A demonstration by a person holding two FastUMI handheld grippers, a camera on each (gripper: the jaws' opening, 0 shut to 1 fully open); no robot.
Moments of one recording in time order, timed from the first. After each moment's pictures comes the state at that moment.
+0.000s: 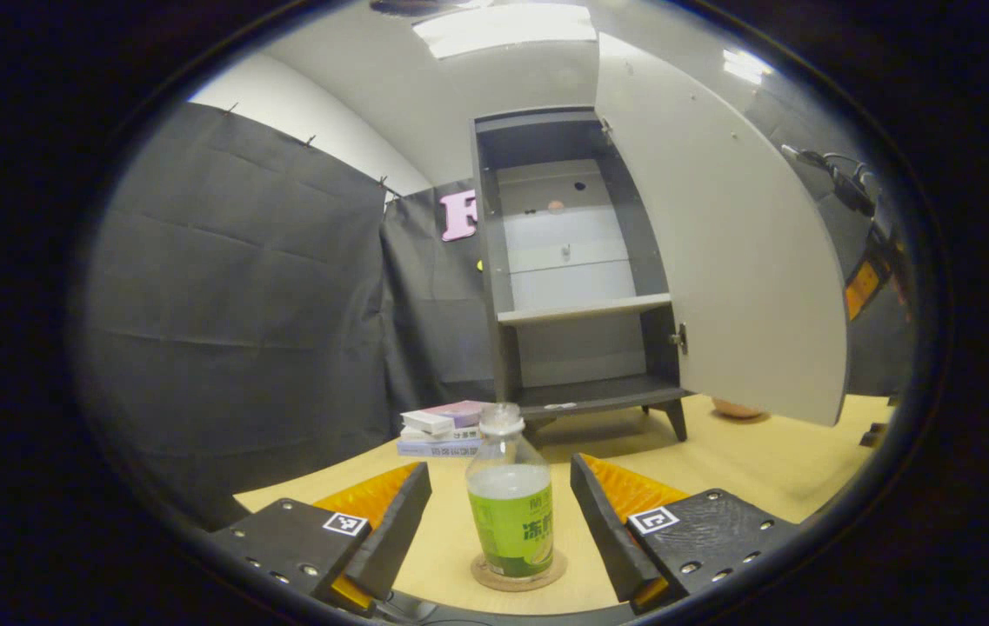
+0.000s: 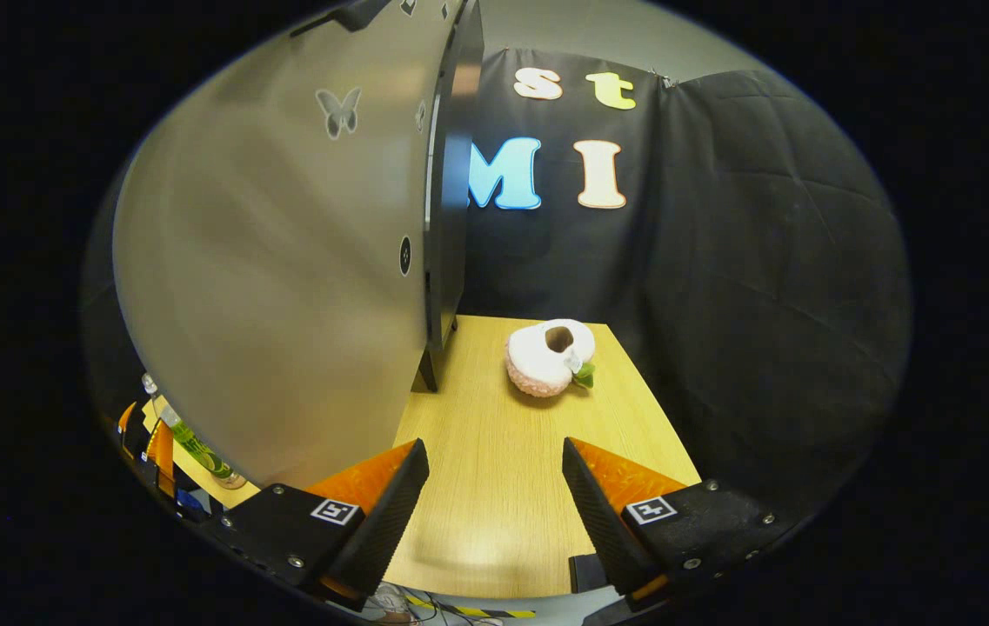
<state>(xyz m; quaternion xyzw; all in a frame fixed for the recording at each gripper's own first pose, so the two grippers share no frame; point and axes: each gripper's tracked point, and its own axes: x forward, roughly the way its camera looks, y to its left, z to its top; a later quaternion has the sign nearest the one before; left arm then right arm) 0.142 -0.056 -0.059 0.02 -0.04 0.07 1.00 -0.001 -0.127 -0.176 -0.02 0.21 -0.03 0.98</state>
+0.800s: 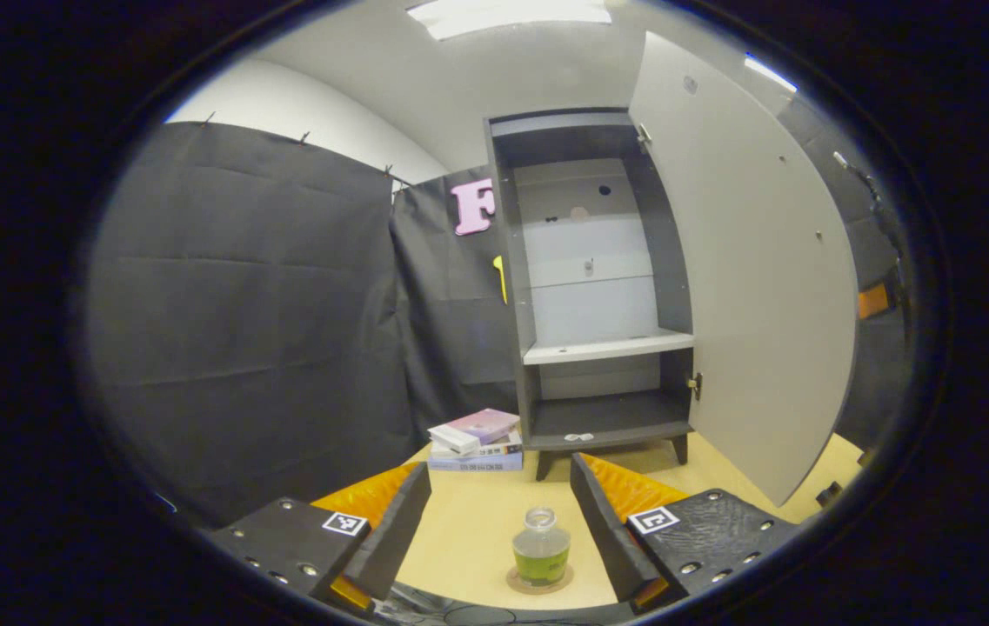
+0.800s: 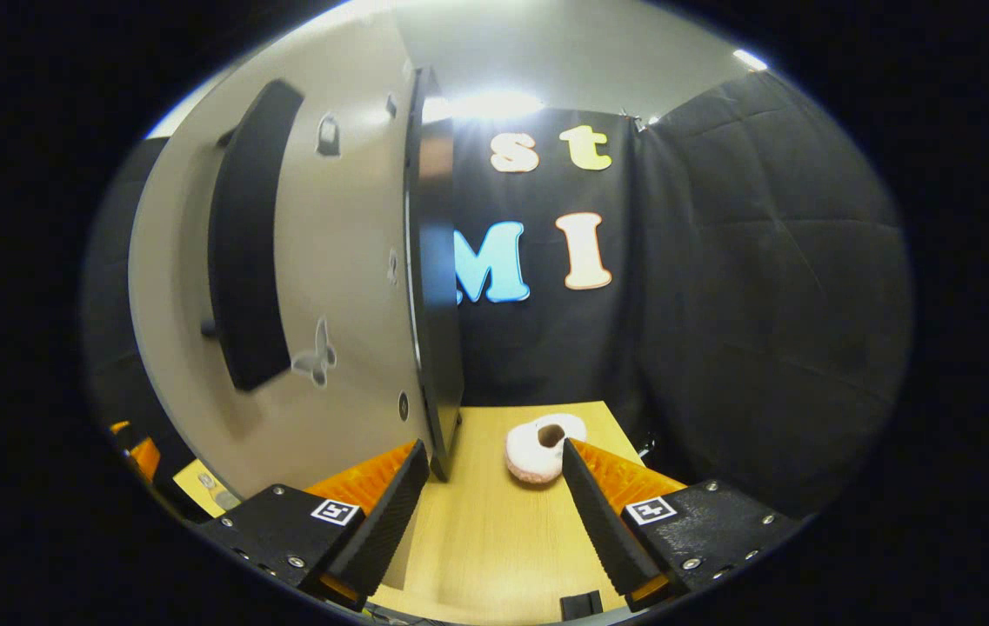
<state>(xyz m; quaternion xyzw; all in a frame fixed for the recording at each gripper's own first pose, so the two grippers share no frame) 0.123 -0.041 -0.025 0.04 0.03 0.09 0.99 0.011 -0.154 -0.015 0.04 0.08 -0.02 1.00</state>
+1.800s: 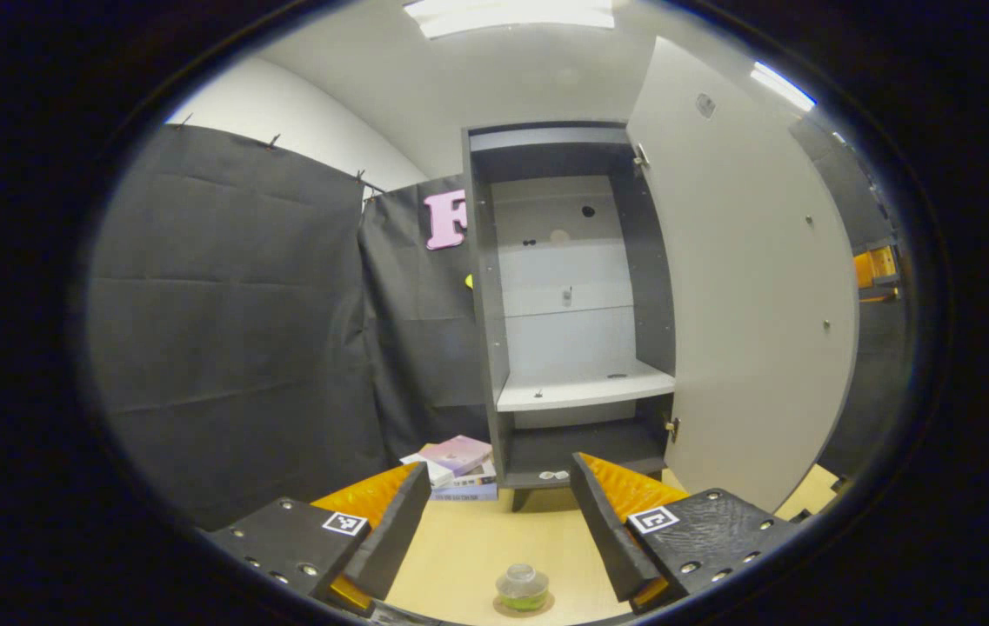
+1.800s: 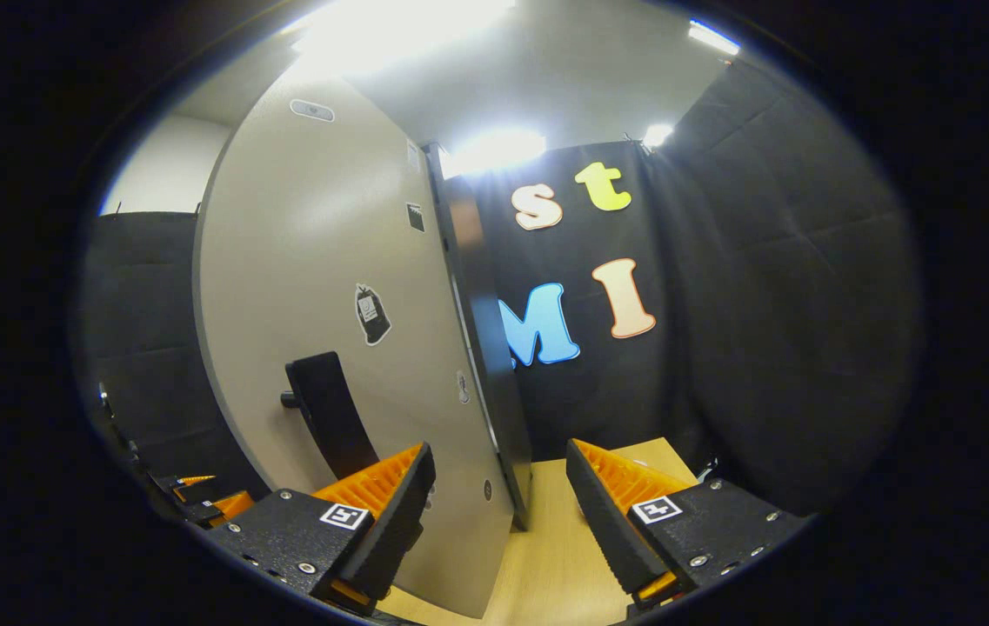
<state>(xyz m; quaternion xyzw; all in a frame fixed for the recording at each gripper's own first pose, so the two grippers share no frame) 0.147 -0.049 0.006 0.02 0.01 0.05 1.00 0.011 -0.086 0.091 0.10 0.02 0.05 0.99</state>
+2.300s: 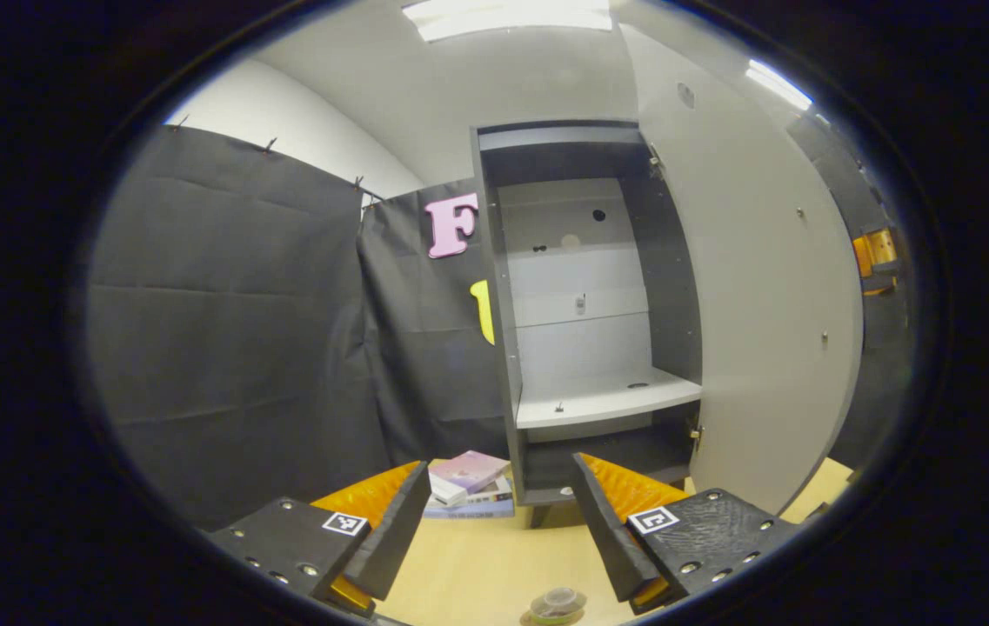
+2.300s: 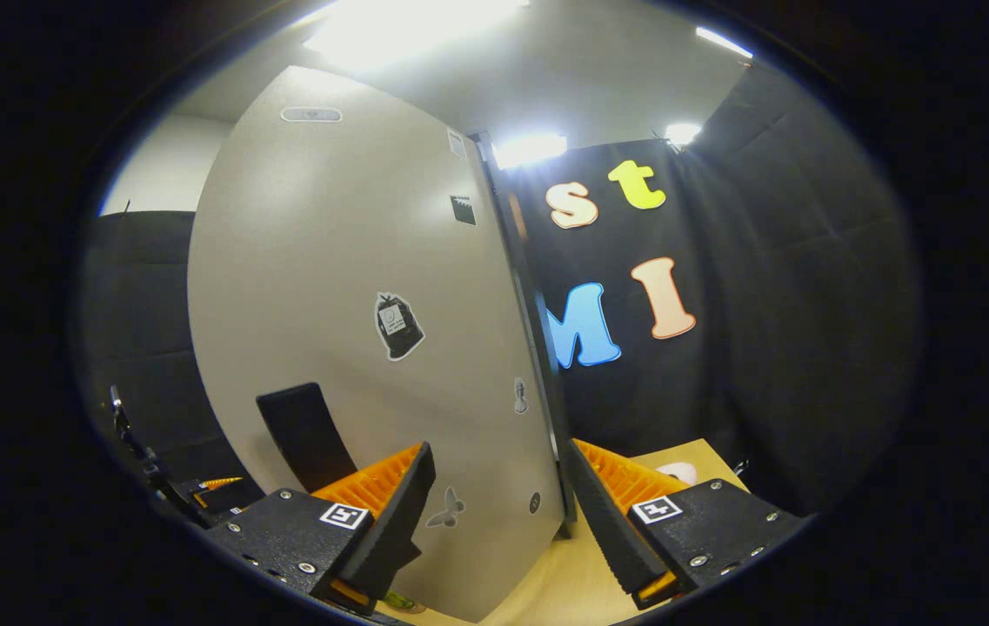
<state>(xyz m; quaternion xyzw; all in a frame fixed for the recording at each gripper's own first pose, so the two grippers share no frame) 0.164 -0.035 0.008 0.04 0.00 0.04 1.00 0.042 -0.013 0.101 0.11 0.01 0.08 0.99</state>
